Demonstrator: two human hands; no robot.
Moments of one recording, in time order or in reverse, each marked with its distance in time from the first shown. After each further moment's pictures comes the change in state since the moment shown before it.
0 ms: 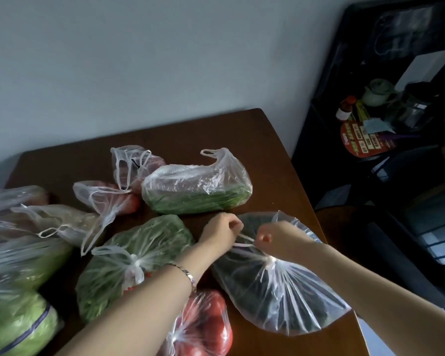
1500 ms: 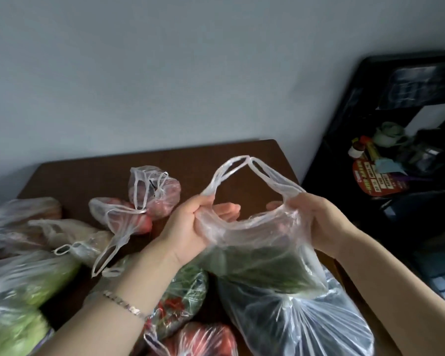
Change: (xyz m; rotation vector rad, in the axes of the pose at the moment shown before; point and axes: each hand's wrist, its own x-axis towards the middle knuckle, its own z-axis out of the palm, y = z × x) left_hand -0.040 0.036 -0.132 -1.498 -0.129 -0.129; right_hand -0.003 -0.045 -0.099 1.514 -0.039 -0.102
